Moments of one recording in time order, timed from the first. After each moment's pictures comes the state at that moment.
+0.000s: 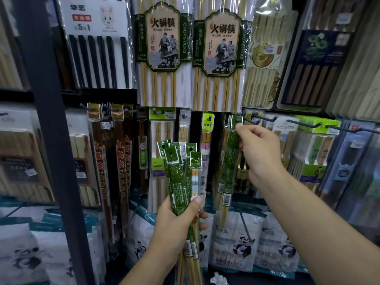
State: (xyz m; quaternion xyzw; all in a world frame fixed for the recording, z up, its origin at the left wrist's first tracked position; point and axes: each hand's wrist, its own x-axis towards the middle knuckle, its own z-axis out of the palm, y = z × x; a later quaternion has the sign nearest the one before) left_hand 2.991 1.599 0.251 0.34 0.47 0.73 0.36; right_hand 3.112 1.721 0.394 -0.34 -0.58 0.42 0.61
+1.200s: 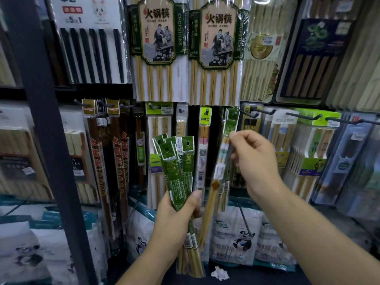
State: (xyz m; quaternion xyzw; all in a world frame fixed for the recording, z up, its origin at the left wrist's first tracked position) left_hand 2.995 1.599 0.251 0.35 0.50 0.73 0.31; right_hand 3.121 1.696 0.370 -0.29 -0.63 0.44 0.57
